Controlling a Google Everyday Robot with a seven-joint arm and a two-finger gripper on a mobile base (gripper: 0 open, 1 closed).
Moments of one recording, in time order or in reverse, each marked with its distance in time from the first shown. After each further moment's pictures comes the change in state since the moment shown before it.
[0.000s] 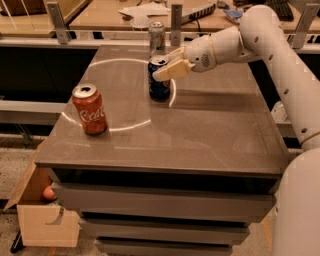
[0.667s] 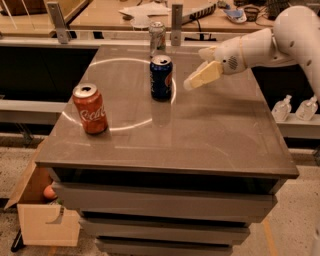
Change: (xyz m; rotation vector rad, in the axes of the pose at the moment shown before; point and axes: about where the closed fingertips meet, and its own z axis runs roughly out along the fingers) arm 0.035 -0.014 -0.076 0.206 0.062 0.087
